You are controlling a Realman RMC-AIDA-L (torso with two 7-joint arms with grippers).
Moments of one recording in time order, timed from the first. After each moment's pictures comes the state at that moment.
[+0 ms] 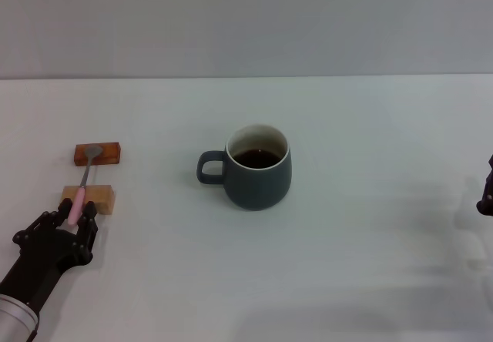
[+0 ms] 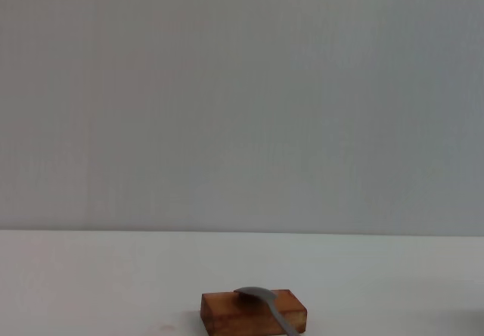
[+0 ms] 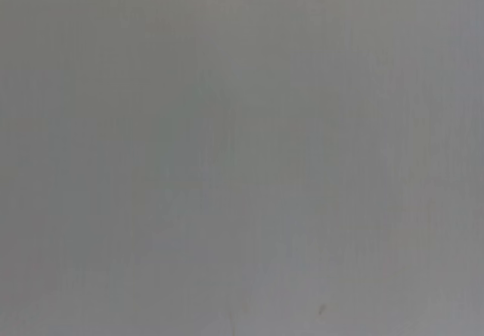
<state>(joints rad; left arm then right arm) -0.13 -2.07 -0.88 -0.31 2.60 1.08 -0.22 0.29 2.08 0.44 0.27 -1.88 -1.25 0.00</state>
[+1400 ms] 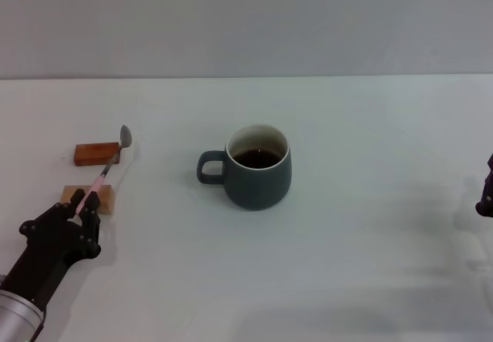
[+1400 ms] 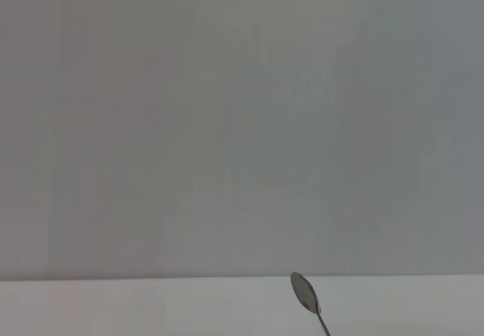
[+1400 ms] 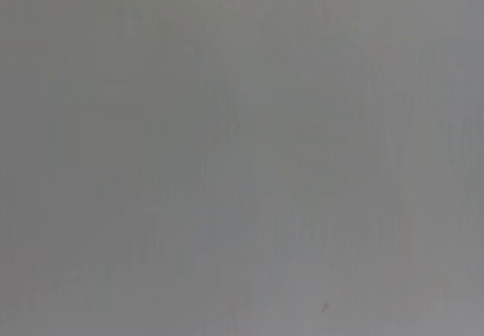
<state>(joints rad) -0.13 -2.07 -0.85 -0.33 2.61 1.15 -0.21 0.29 2.08 0.44 0.27 -1.89 -1.25 0.00</state>
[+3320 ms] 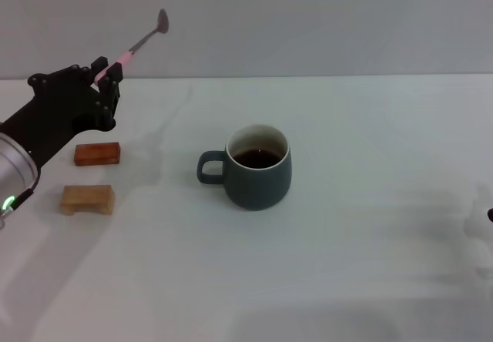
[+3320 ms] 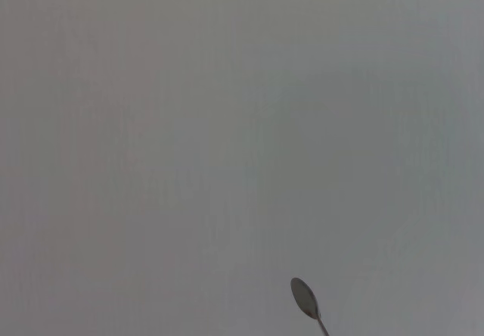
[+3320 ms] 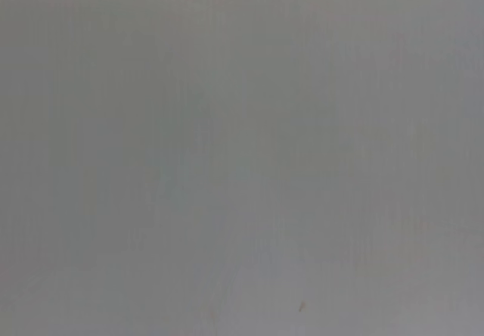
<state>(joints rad) 0.00 -1.78 -1.07 -1.41 2.89 0.30 -0.18 0.25 2.08 0.45 0.27 -1.88 -1.27 0.01</state>
